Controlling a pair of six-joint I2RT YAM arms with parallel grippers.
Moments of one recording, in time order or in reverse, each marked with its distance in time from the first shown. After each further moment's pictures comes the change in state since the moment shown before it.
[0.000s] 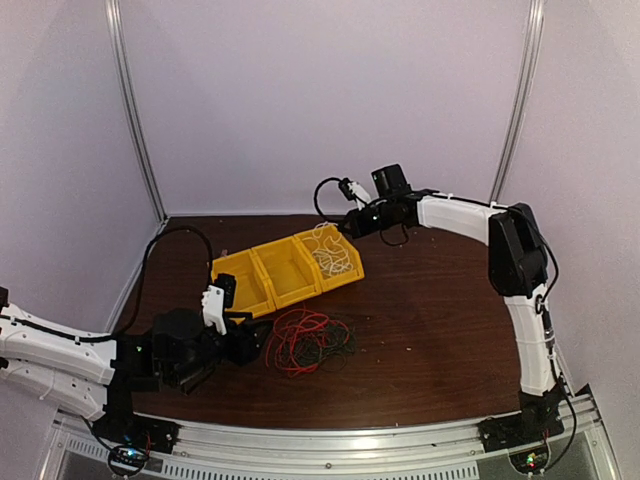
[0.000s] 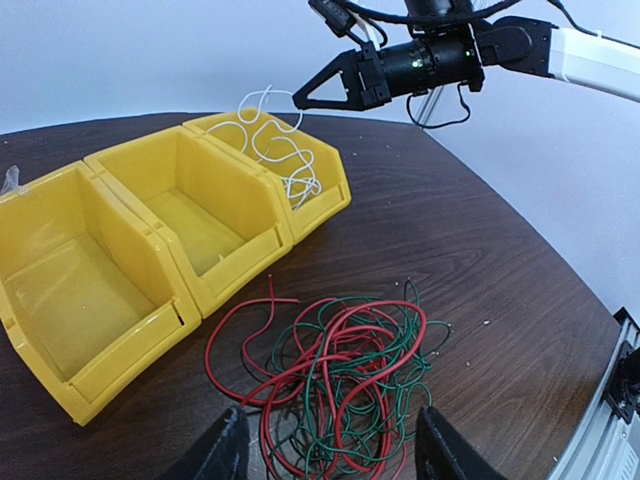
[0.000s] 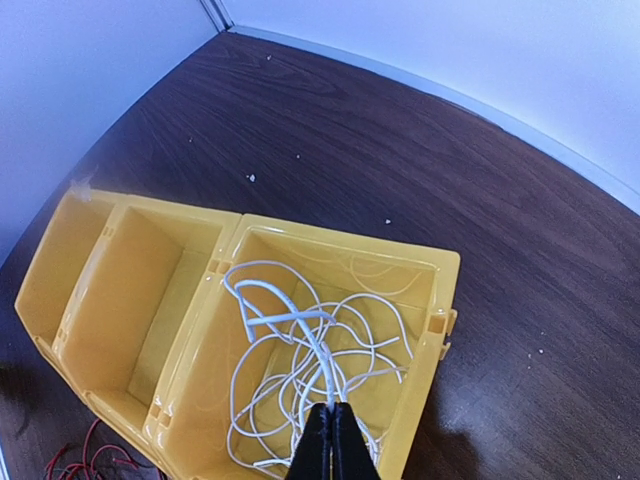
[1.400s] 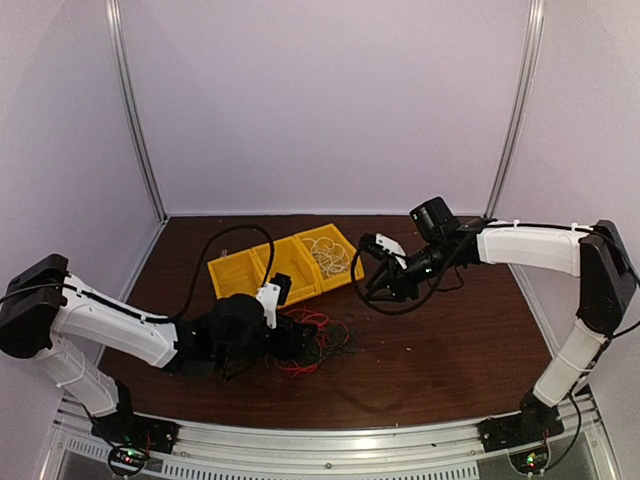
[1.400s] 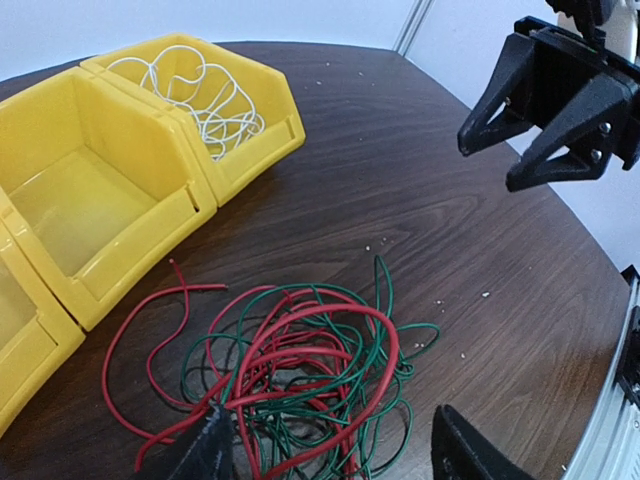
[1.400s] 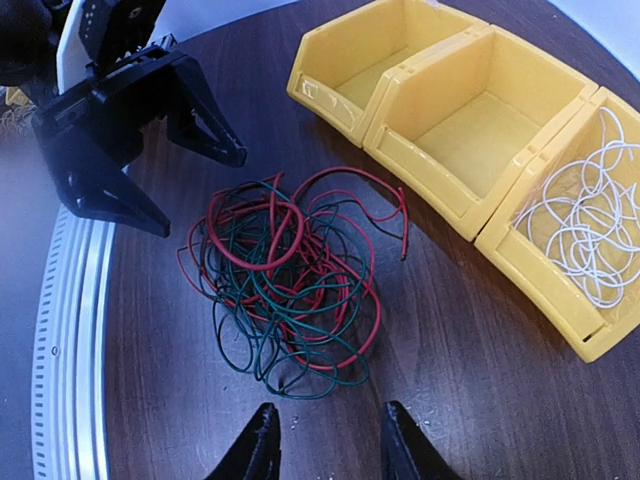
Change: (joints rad) left arm 0.059 0.437 0.236 0.068 0.182 0.006; right arm 0.049 -0.622 -0.769 -0.101 -0.316 -0.520
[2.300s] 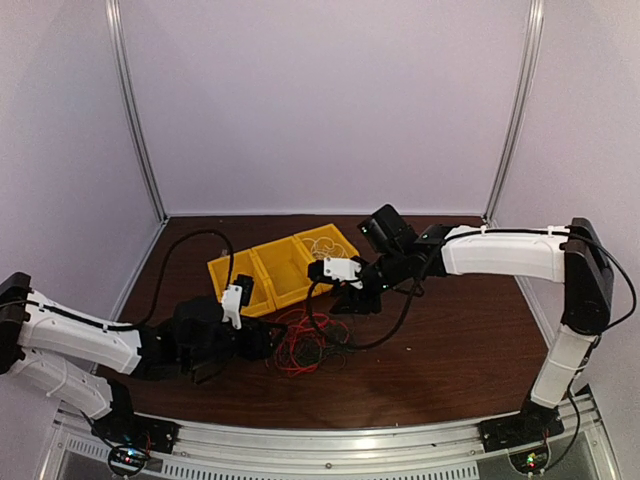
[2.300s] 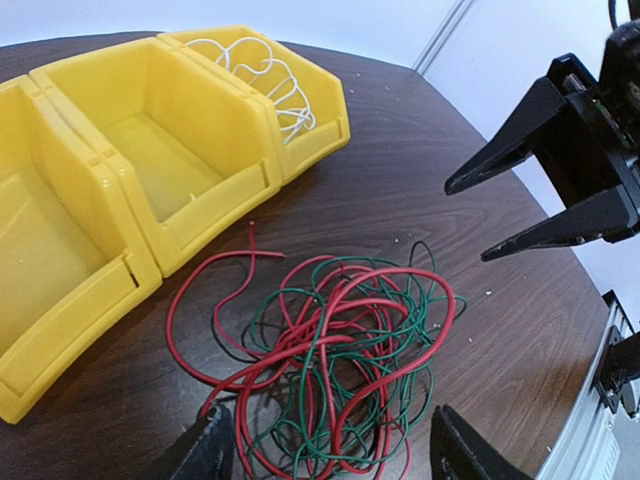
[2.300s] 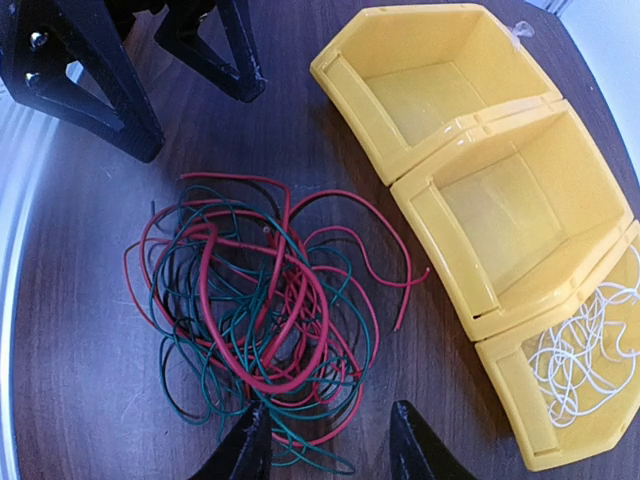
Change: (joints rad) left arm 0.086 -0.217 -0.178 -0.011 0.082 -0.076; right arm 0.267 0.099 0.129 -0.004 0.348 -0.152
